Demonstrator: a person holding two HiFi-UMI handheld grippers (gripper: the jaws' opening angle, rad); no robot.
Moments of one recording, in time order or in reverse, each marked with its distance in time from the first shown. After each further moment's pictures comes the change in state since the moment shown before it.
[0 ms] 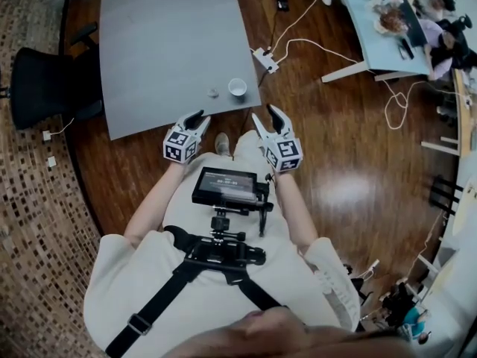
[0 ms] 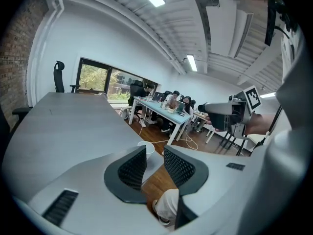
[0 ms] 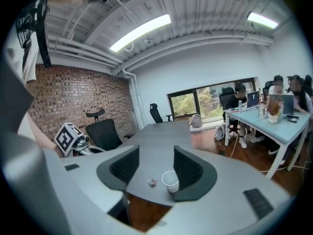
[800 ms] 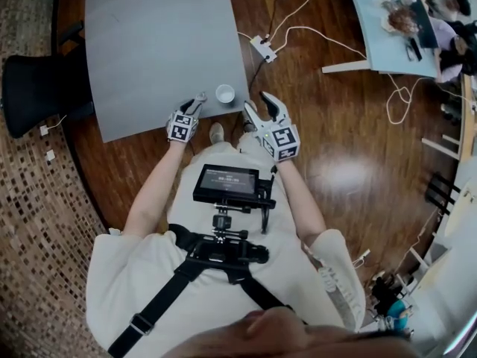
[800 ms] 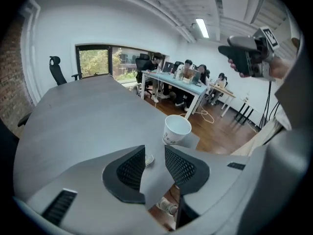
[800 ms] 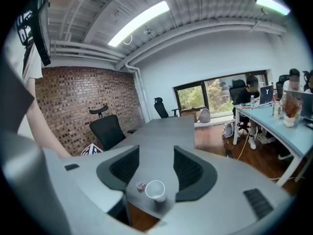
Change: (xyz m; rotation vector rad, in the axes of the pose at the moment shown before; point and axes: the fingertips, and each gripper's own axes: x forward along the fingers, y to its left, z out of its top) left arm 0.107 0.088 -0.069 0.077 0.306 0.178; right arm 0.055 -0.055 0.040 -0.025 0.074 0.109
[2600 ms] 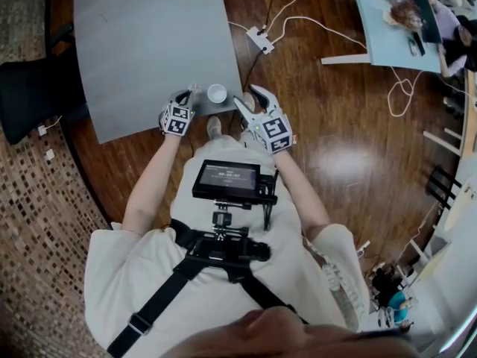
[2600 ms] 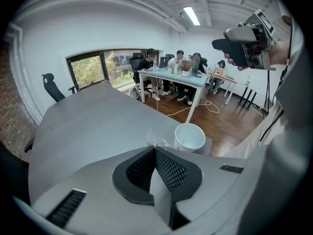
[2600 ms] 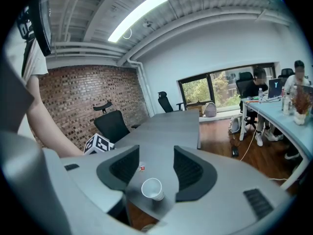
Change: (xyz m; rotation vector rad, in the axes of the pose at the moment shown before) left arm 0.021 0.013 0.041 0.148 0.034 0.074; right arm 0.031 -0.019 -0.016 -0.001 0.074 0.079
